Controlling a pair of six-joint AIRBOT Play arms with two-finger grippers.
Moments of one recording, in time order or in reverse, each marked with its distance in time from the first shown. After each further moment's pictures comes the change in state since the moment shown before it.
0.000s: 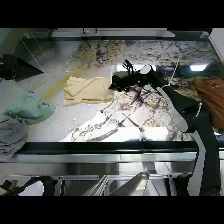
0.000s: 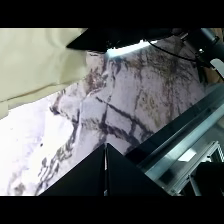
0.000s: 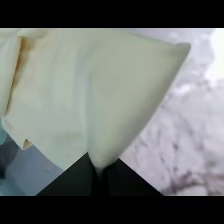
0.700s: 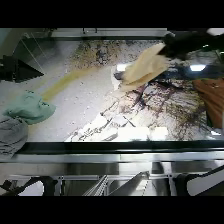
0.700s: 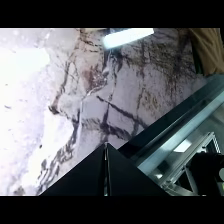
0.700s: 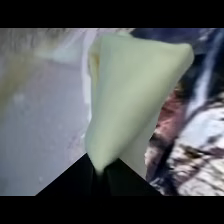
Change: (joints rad) left arm -0.001 0.000 0.000 0.000 -0.039 -0.005; right arm -0.446 0.440 0.113 -0.406 0.274 0.268
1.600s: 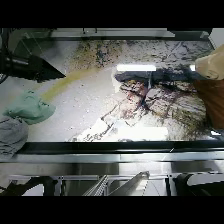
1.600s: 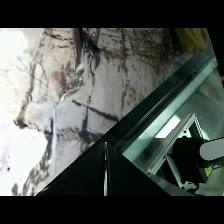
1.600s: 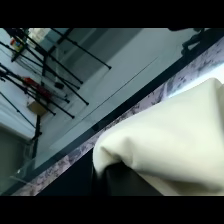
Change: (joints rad) left arm -0.233 0.000 0.000 0.008 0.078 -0.084; right arm -0.632 0.048 0.020 0.467 -0.326 -0.372
